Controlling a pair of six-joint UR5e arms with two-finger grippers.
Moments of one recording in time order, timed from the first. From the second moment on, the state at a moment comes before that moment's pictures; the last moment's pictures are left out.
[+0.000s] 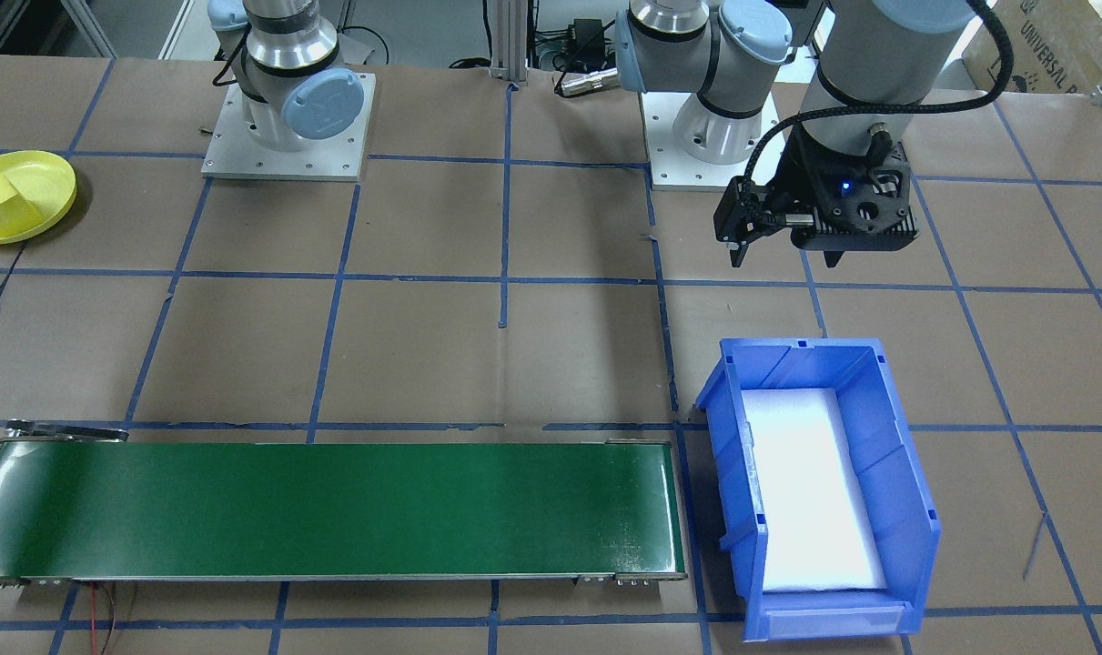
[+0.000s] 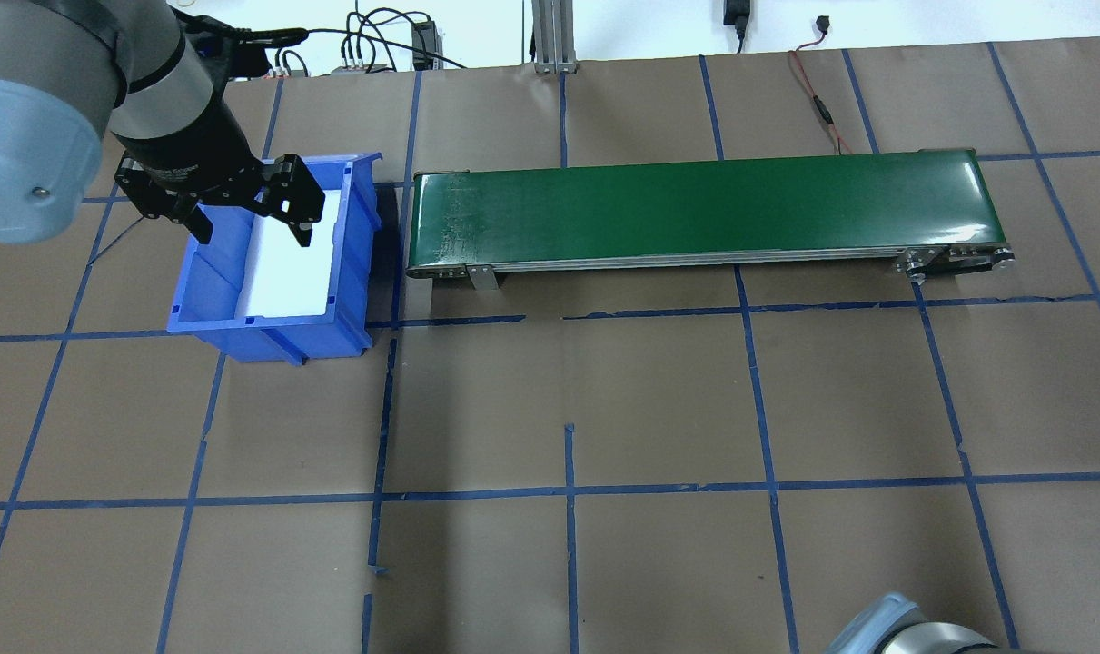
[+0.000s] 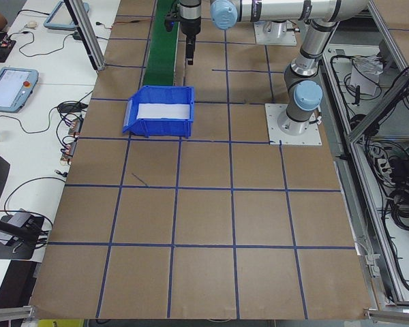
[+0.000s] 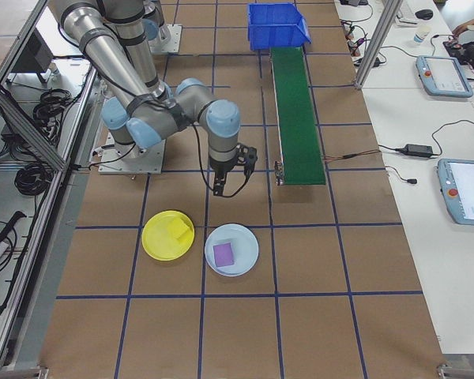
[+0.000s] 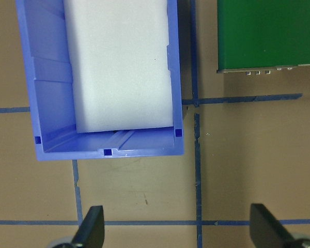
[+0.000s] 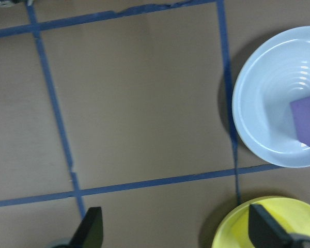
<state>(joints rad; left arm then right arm) -1.55 -1.58 -1.62 -1.50 1.65 0.06 0.76 -1.59 1.86 -1.77 -1.61 -0.66</state>
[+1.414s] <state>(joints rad) -1.54 -1.58 -1.61 -1.54 1.59 0.06 1.55 -1.57 1.60 -1.62 -1.55 0.02</state>
